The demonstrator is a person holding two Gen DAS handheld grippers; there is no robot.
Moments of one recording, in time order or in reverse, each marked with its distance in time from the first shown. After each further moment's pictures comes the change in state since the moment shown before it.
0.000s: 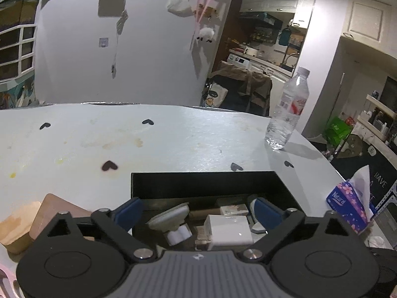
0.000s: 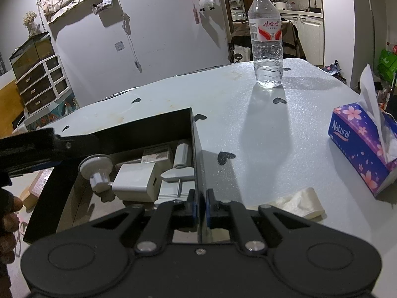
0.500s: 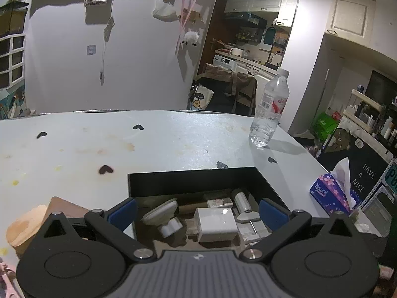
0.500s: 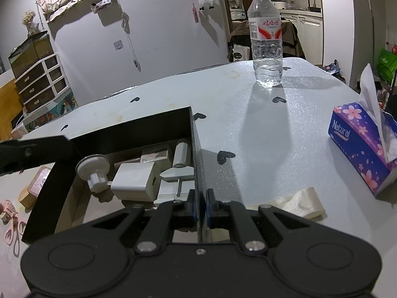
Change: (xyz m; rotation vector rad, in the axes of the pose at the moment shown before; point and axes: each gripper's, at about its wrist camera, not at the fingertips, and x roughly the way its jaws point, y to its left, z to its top) left arm -0.029 -0.004 -0.002 0.049 -0.008 -0.046; right arm 0.002 0.001 -0.001 -0.001 0.004 -0.006
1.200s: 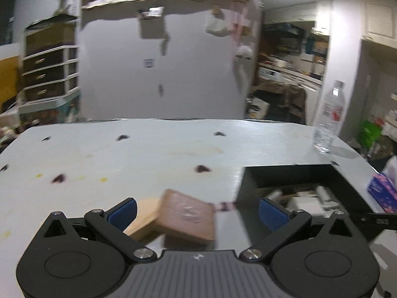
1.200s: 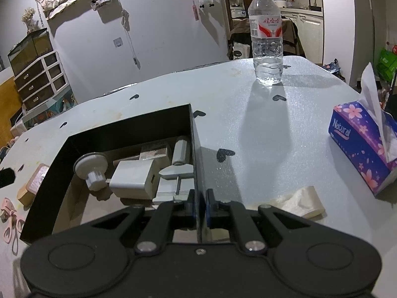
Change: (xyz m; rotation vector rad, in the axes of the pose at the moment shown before) left arm -0.053 0.093 -0.027 -0.018 -0.073 0.257; right arm 0.003 0.000 -0.001 -0.004 0.014 -0.006
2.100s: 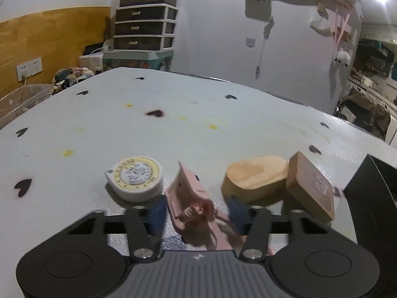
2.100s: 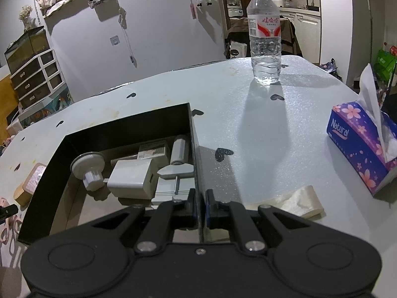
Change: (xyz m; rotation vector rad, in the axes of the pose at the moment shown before) left arm 0.018 0.082 -0.052 -0.285 0.069 0.325; right arm 0.000 0.004 0.002 -0.001 0.007 -0.021
